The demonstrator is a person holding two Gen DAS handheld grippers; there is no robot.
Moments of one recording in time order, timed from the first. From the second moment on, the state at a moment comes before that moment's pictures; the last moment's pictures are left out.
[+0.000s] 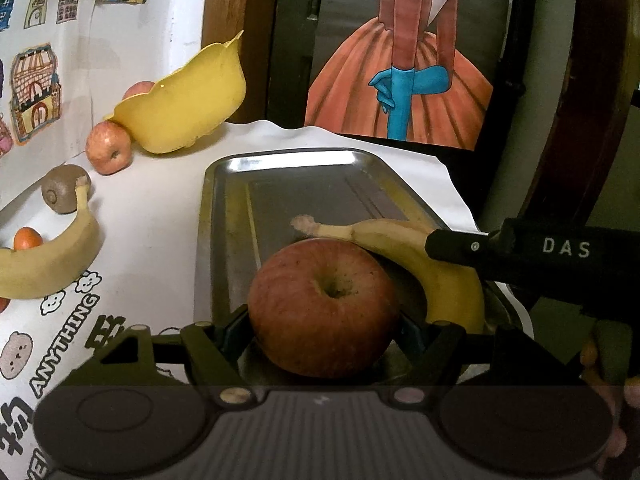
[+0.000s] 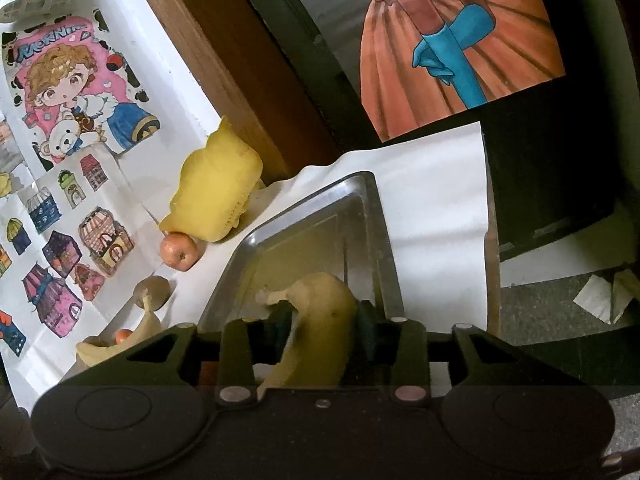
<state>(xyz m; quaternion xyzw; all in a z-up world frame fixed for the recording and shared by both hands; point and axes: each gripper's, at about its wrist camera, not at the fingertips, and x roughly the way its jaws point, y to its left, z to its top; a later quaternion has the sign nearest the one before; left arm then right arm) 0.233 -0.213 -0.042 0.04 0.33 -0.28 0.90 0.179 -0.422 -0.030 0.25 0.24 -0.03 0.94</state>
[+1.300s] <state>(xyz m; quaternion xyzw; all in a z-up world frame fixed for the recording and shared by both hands) 0.095 -0.005 0.013 -0.04 0.25 -0.06 0.97 0.046 -0.250 0.041 0.07 0.21 0.05 0.97</state>
